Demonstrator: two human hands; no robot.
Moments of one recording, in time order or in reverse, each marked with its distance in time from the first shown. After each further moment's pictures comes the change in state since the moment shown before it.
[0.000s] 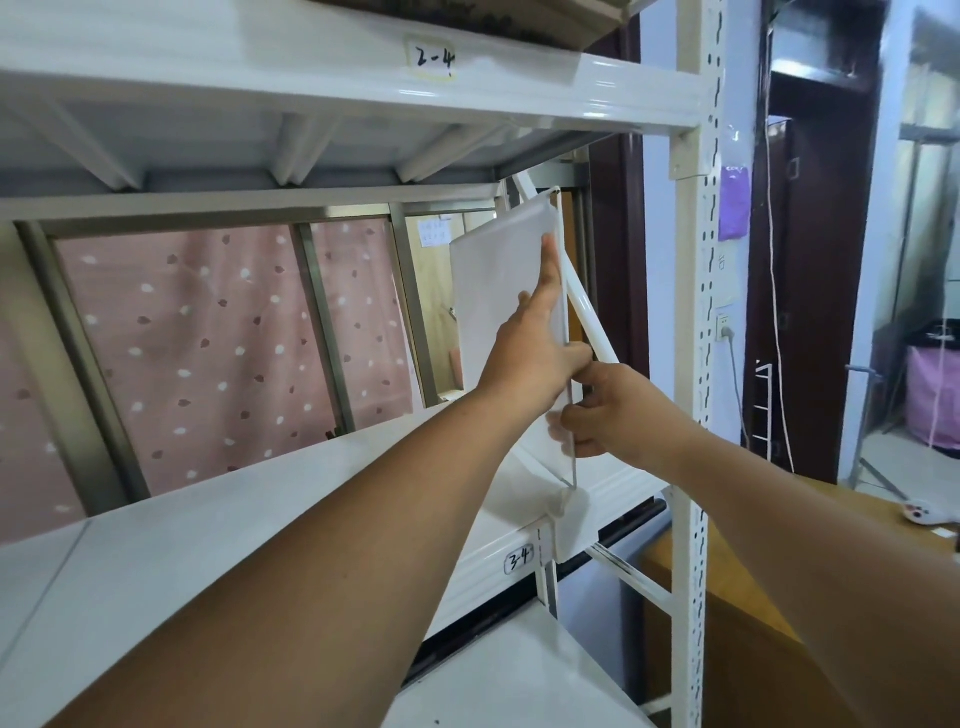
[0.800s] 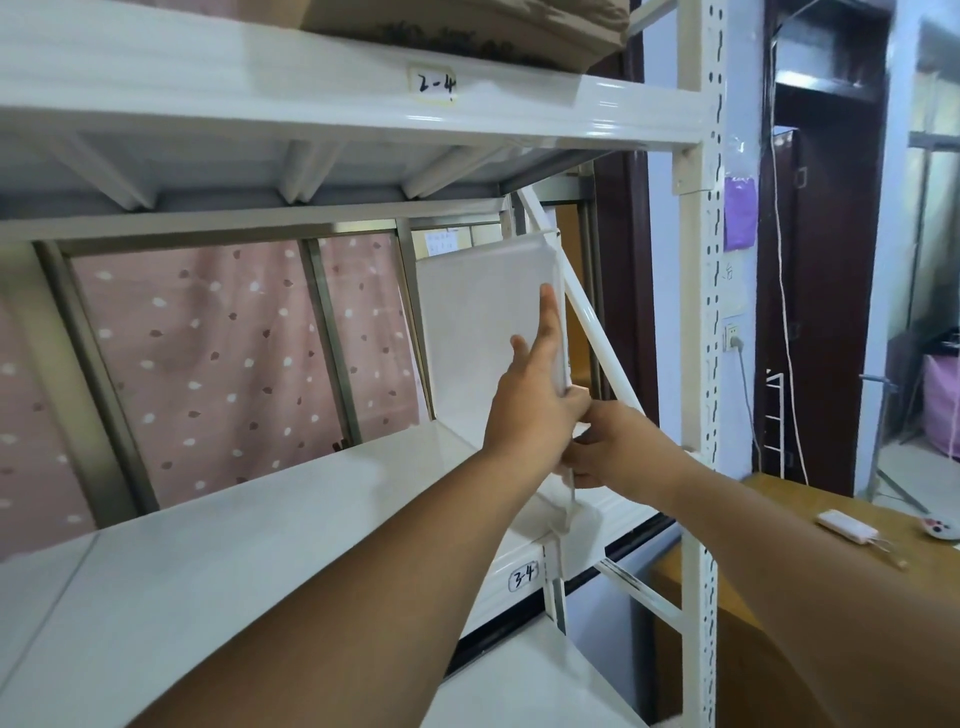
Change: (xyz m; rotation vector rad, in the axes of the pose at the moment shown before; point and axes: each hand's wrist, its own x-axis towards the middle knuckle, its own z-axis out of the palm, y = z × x) left_hand -0.026 -0.015 0.014 0.067 0.055 -0.013; right_hand 0.005 0.022 0.009 -0.086 -0.034 0.016
